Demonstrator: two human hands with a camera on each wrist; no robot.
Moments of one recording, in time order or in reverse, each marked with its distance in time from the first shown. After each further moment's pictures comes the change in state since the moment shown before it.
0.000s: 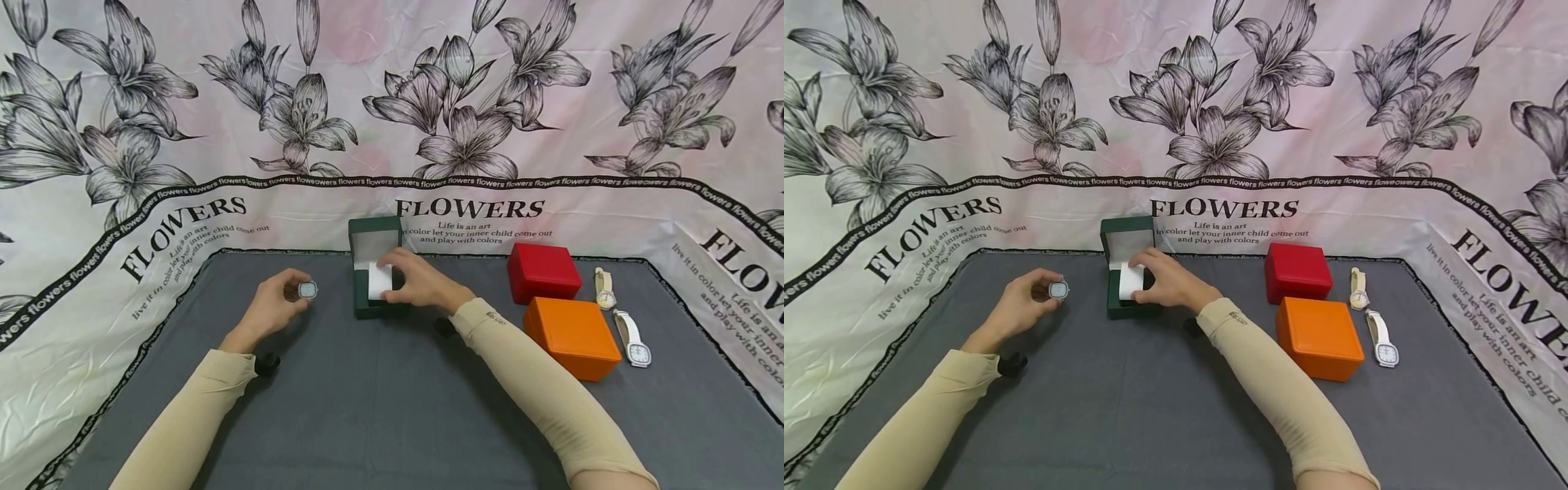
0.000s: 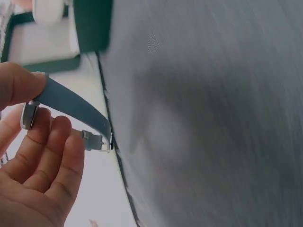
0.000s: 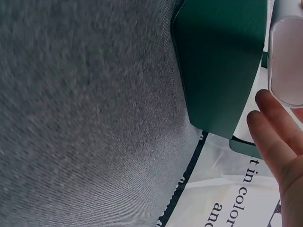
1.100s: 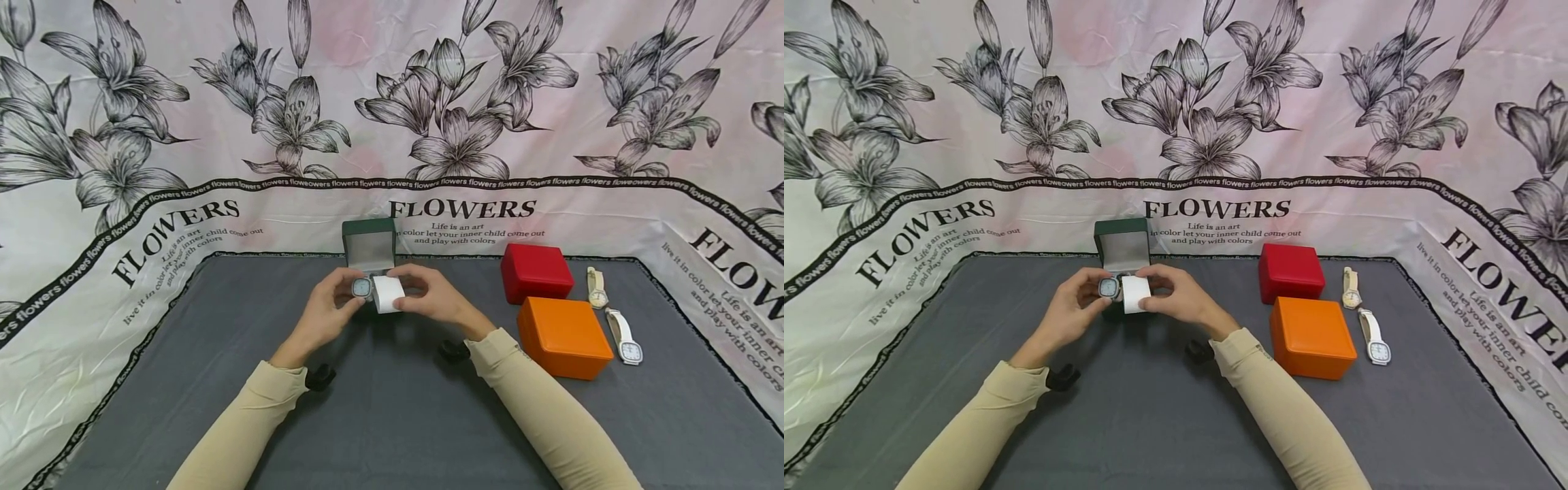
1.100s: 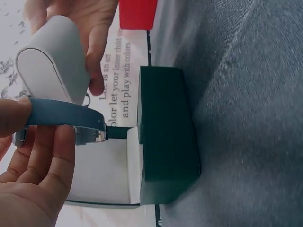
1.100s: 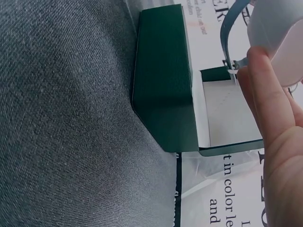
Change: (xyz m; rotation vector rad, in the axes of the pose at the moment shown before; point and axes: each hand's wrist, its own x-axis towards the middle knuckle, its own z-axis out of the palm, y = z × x) left_hand 0.003 0.086 0.062 -0.338 0.045 0.200; right_hand -0.057 -0.046 -0.022 0.668 0.083 0.060
